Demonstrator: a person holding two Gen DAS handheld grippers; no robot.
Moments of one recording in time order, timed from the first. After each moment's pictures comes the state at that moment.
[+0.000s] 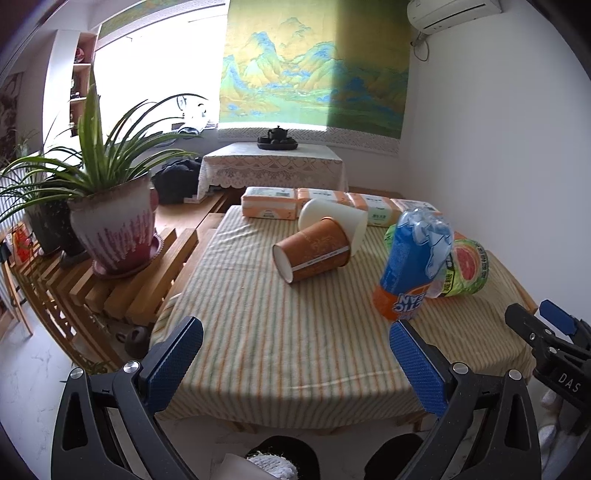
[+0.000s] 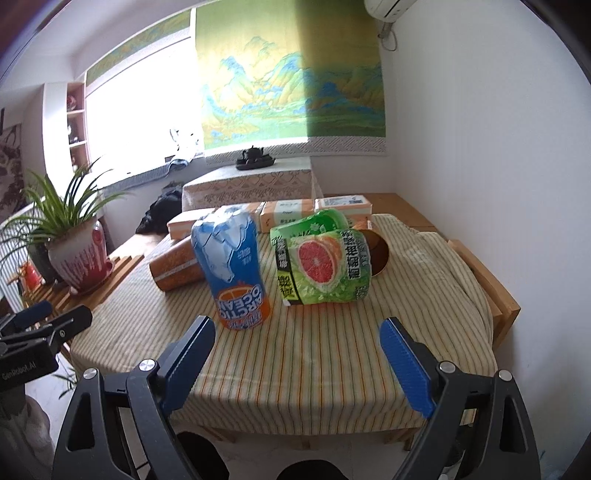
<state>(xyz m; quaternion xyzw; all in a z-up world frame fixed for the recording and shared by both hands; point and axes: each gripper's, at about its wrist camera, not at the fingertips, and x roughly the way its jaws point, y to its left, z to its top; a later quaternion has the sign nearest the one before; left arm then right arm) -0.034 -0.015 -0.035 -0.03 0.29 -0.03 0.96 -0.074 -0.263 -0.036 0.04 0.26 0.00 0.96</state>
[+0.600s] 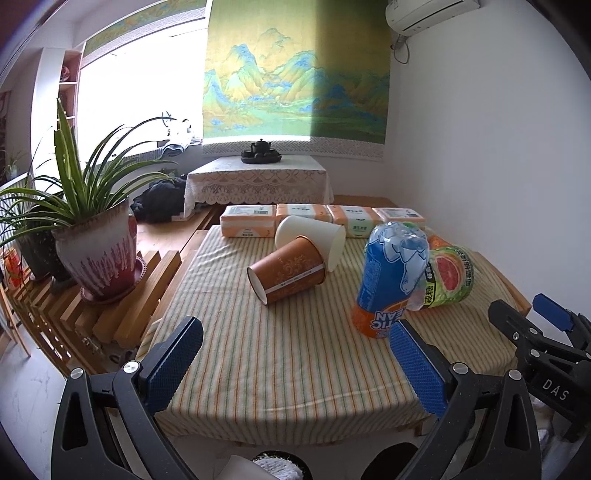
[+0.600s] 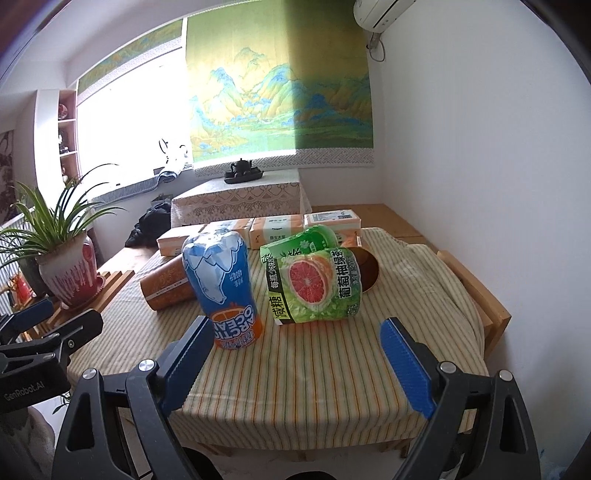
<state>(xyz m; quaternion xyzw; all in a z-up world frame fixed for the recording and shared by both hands) -0.026 -0.039 -0.025 -0.01 0.26 -0.05 0.96 -0.070 -0.261 -0.027 0.04 0.24 -0.02 0.97</state>
